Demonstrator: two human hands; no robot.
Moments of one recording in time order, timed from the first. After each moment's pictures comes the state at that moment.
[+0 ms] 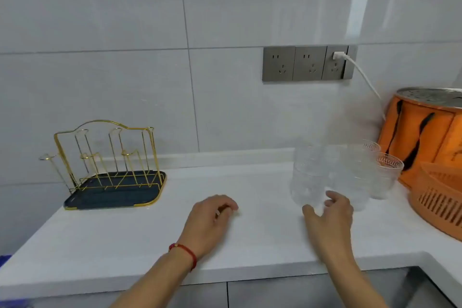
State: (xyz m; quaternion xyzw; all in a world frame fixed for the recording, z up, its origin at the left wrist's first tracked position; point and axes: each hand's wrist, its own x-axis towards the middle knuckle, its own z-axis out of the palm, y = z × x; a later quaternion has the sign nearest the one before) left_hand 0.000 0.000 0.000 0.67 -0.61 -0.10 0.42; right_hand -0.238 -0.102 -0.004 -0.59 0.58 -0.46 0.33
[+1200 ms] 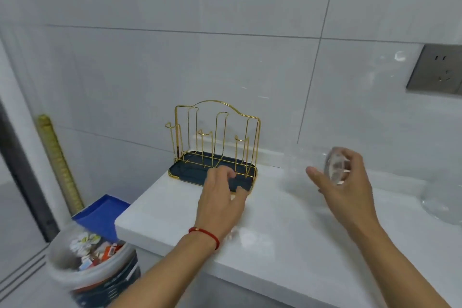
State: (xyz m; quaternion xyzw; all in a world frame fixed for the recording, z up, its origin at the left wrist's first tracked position) left_hand 0.125 0.073 0.010 0.79 -0.38 0.03 0.48; right_hand -0.053 -0.088 0.055 -0.73 0.33 -0.45 0.39
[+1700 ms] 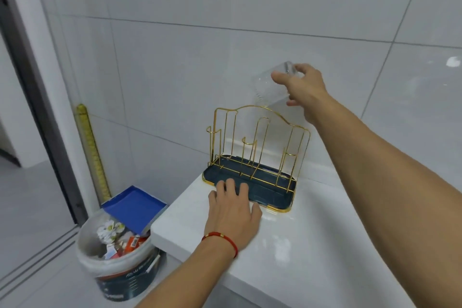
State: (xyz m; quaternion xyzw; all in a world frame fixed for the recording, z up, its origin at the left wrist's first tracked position) left_hand 0.187 0.090 -0.017 0.91 -0.37 0.07 0.19; right_hand 0.185 -0.088 0.210 -0.76 0.25 -0.36 0.47
